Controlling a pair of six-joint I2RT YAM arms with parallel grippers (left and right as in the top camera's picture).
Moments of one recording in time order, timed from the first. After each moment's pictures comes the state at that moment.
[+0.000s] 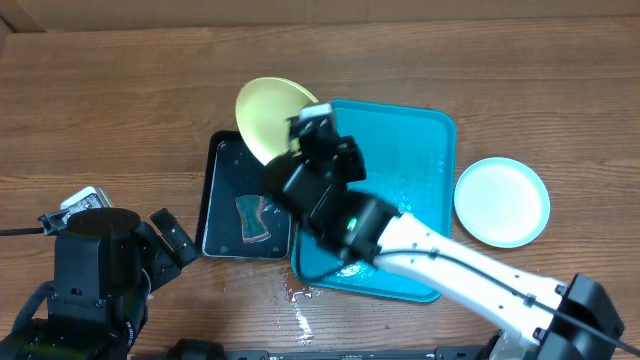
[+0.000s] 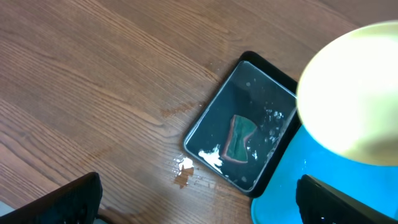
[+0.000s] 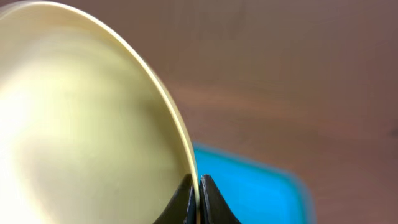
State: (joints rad) left arm -0.17 0.89 1.51 -1.55 -0.31 -0.68; right arm 0.98 1.65 1.37 -0.47 0.90 0.41
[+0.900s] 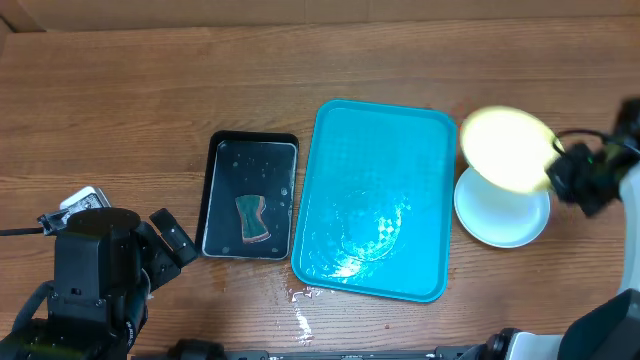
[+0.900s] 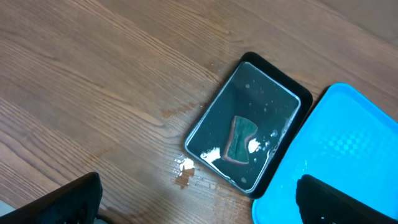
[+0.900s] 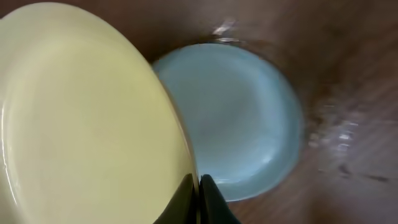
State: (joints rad) left arm -0.17 0.89 1.51 -1.55 -0.32 -0.68; right arm -0.43 1.52 1.26 -1.12 -0.15 0.54
